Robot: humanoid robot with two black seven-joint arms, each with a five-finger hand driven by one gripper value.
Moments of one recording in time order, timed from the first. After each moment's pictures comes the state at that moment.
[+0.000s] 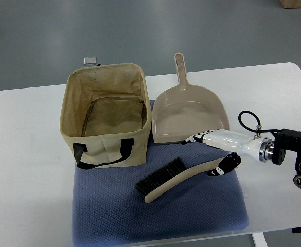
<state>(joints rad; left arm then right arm) 0.01 0.00 -0.15 -0.16 -0.06 -0.02 0.11 0.42 -0.66 0.67 1.55 -1.75 0.20 0.17</state>
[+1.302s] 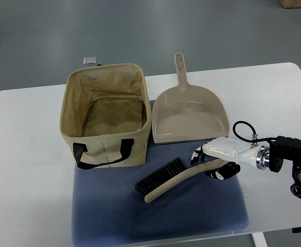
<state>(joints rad) 0.01 0.00 -0.15 -0.16 -0.06 -0.02 0.11 0.41 -0.65 0.63 1.55 -1.86 0.20 0.13</state>
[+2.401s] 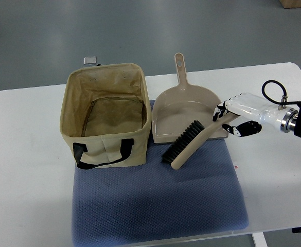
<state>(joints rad) 0.01 0.00 -0.15 -0.16 -0.06 -0.02 0.11 0.51 -0.79 0.75 1.54 -1.86 0.10 0.12</state>
